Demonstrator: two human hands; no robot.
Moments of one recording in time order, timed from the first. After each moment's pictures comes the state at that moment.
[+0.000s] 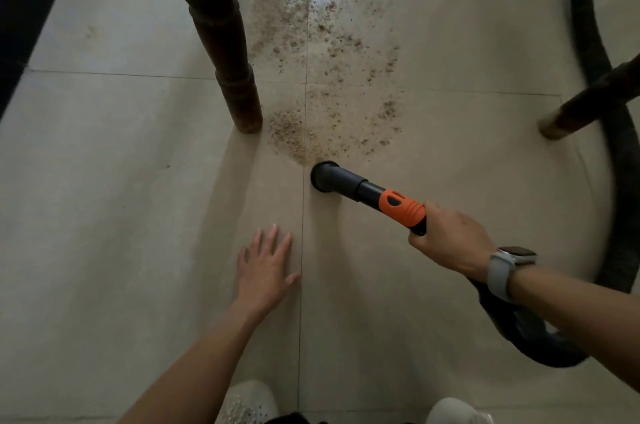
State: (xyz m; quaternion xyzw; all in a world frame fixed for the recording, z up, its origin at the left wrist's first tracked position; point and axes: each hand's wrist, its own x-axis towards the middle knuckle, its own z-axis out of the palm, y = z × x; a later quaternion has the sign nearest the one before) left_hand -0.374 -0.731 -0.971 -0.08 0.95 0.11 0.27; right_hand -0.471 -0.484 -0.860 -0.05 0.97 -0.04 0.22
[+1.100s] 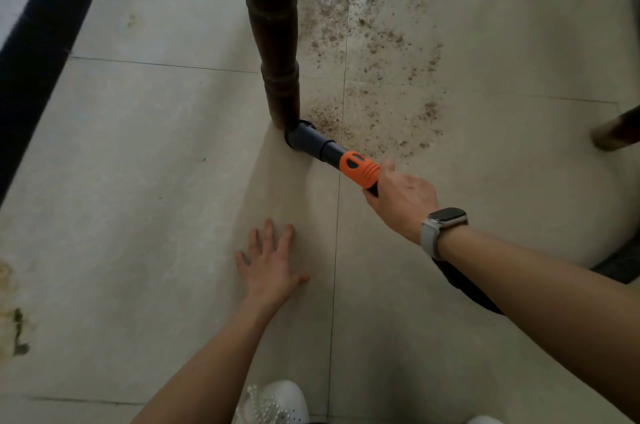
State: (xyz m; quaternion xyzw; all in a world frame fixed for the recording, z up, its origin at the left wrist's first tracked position) left_hand -0.374 -0.771 -0.967 -0.18 0.92 0.16 0.30; right_hand -0.507 -0.603 -0.879 -0.14 0.97 -0.04 0.18
